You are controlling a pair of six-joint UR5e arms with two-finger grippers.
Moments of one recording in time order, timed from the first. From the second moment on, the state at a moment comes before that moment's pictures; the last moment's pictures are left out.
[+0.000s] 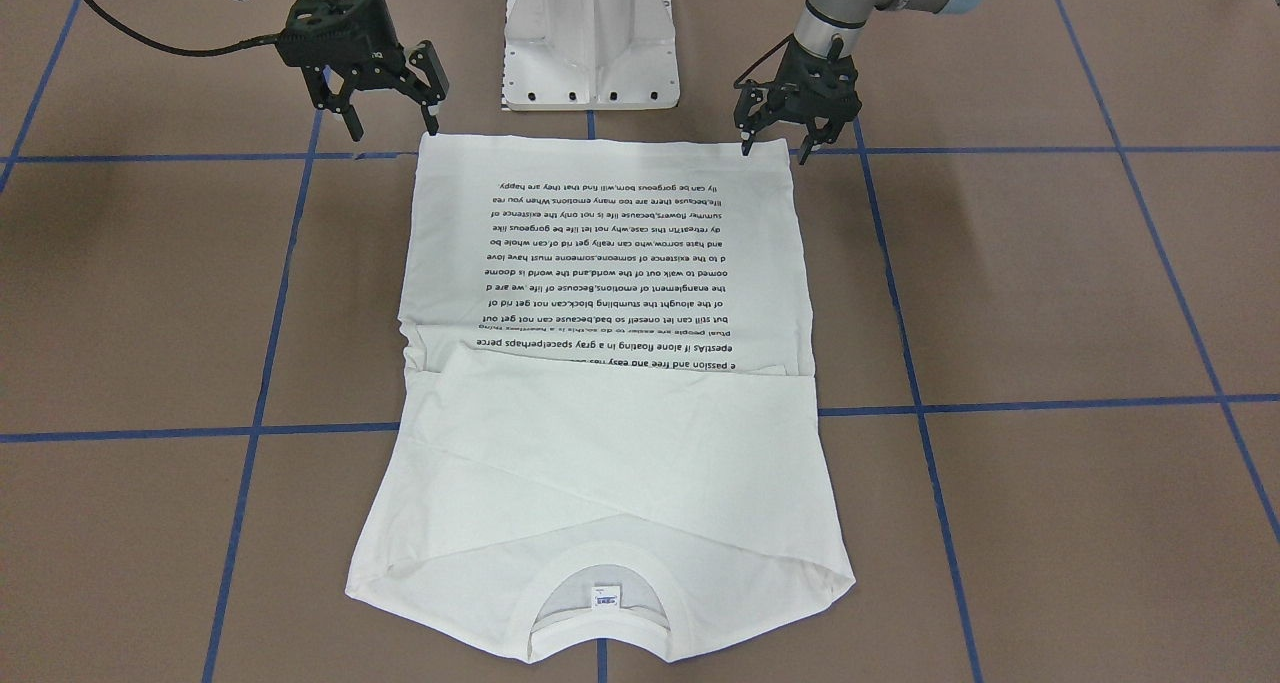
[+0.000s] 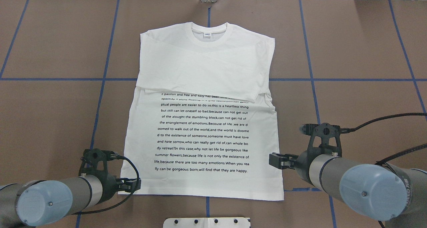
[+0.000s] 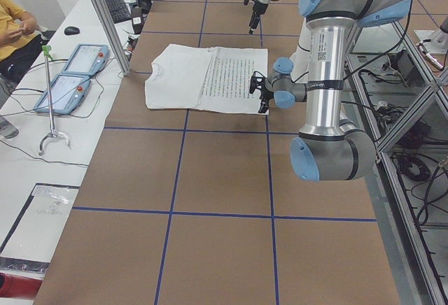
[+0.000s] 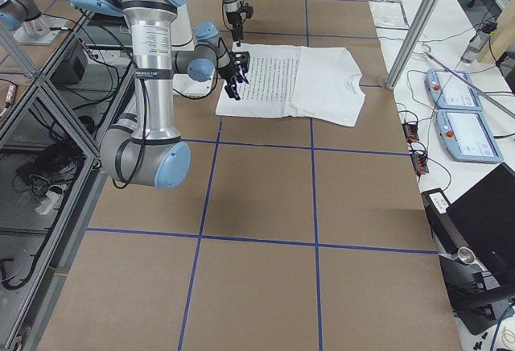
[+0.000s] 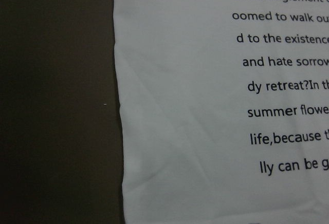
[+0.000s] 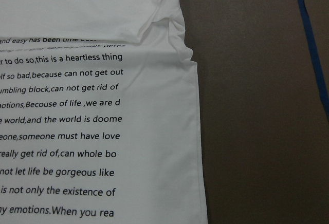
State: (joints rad) left arm -0.14 -1.58 -2.05 -2.07 -1.47 -1.39; right arm 0.20 -1.52 2.30 -1.44 1.39 1.47
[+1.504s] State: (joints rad) left arm -0.10 -1.57 -2.04 -2.07 -1.47 -1.39; right arm 0.18 -1.52 2.29 -1.44 1.37 1.48
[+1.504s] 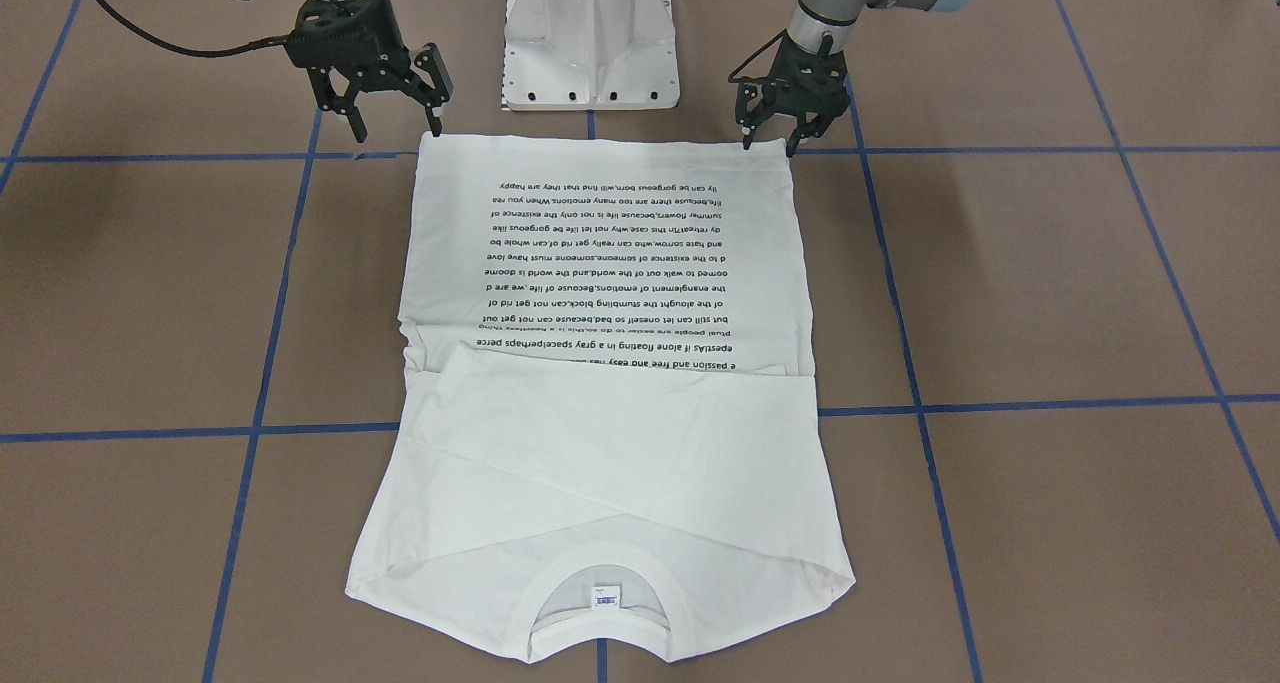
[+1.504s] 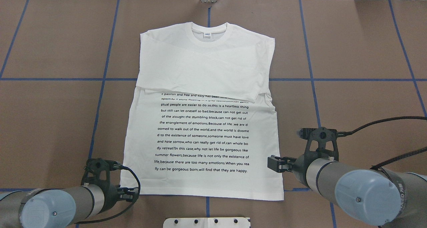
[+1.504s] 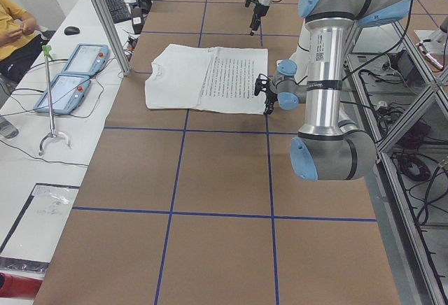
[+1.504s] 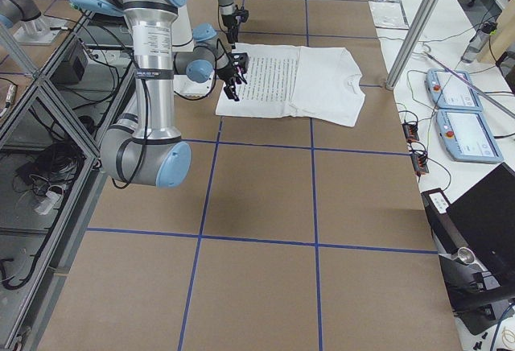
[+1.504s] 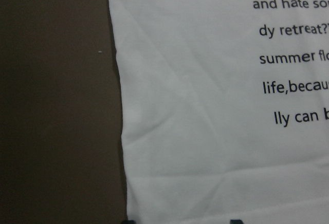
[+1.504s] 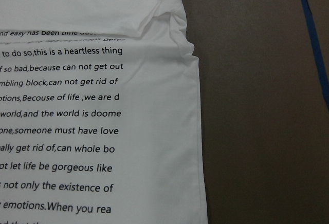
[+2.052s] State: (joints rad) left arm -0.10 -1.57 -2.05 -2.07 -1.47 -1.39; right arm 0.17 -1.53 2.27 -1.41 1.36 1.48
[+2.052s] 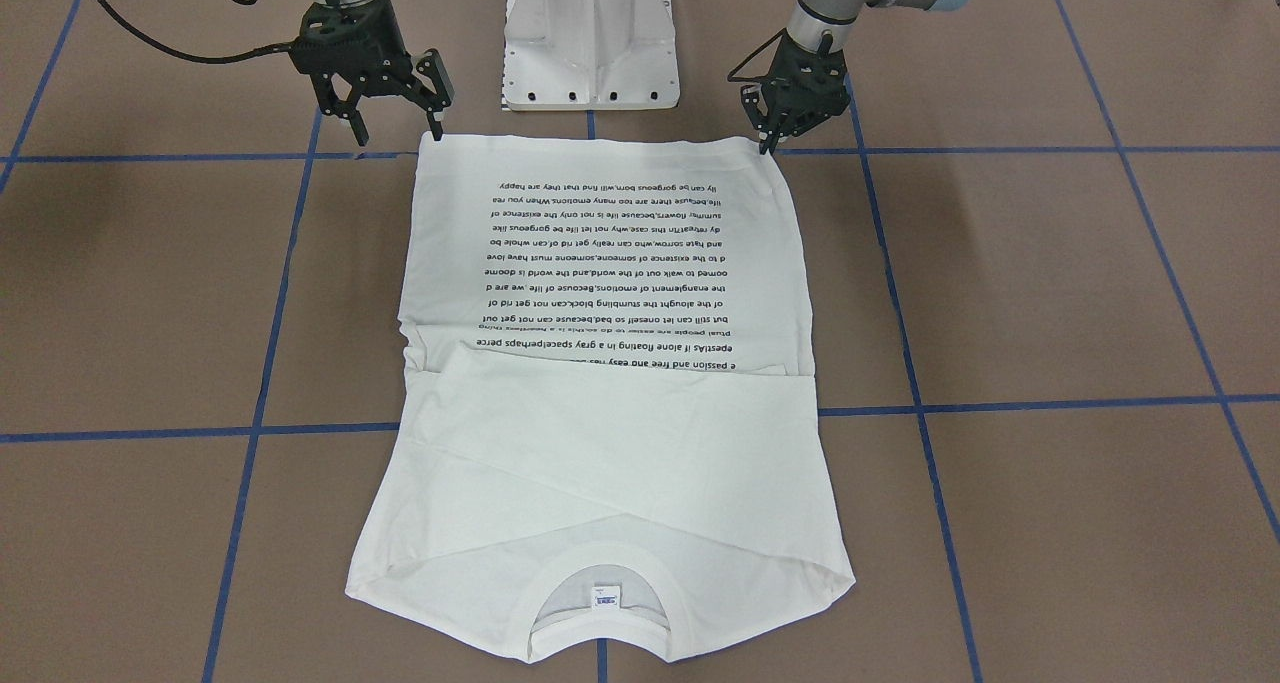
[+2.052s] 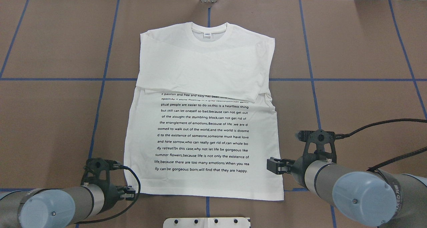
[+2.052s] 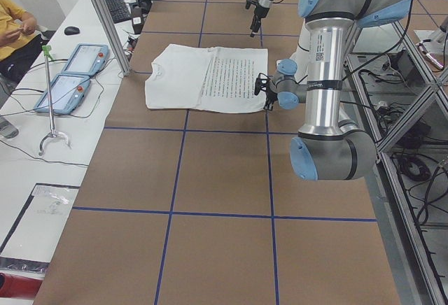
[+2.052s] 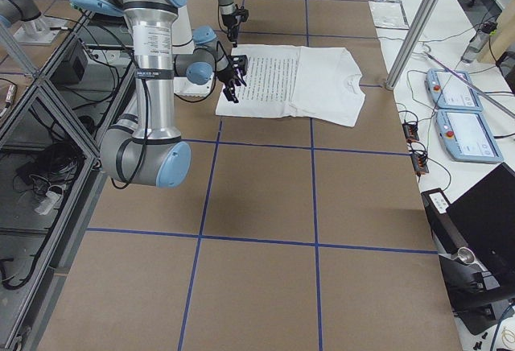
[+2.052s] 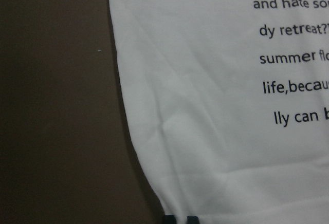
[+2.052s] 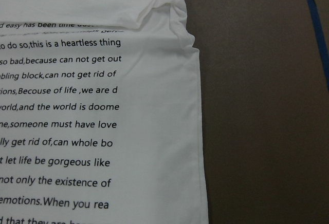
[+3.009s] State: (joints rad) left arm -0.12 -1.58 -2.12 -2.08 -1.49 -1.39; right arm -0.07 -1.59 2.20 -1.37 1.10 1.86
